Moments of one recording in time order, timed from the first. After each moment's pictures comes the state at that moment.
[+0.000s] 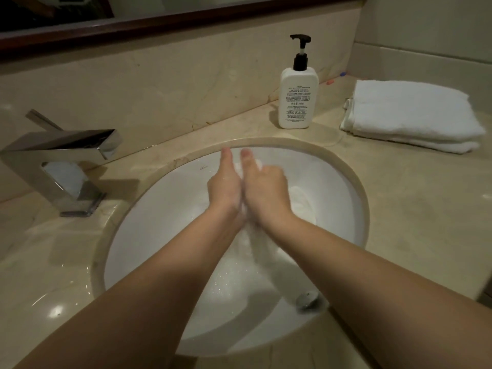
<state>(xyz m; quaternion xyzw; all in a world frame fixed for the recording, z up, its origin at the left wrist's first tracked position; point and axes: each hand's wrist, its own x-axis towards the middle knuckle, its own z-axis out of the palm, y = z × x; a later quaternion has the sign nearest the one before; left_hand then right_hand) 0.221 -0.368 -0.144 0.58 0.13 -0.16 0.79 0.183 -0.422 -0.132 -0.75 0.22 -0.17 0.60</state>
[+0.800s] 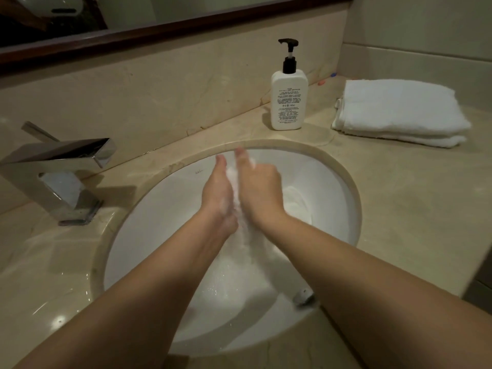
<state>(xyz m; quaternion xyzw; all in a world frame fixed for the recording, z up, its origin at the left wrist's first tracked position) 0.219 -0.361 -0.144 0.56 0.09 -0.23 0.79 0.183 -0.421 -0.127 -0.75 0.22 -0.19 0.59</state>
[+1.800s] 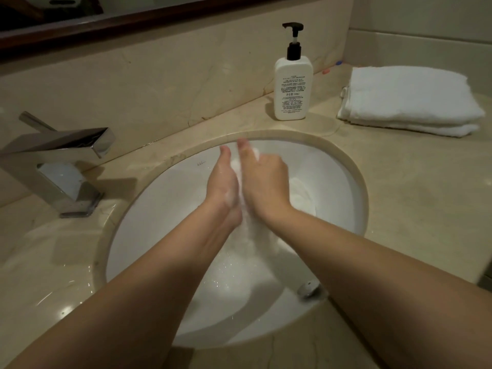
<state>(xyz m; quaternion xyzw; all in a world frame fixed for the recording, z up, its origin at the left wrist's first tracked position) 0.216 -0.365 -0.140 0.54 0.10 -0.23 0.80 0.181 -0.422 -0.130 -0.76 0.21 -0.22 0.57</state>
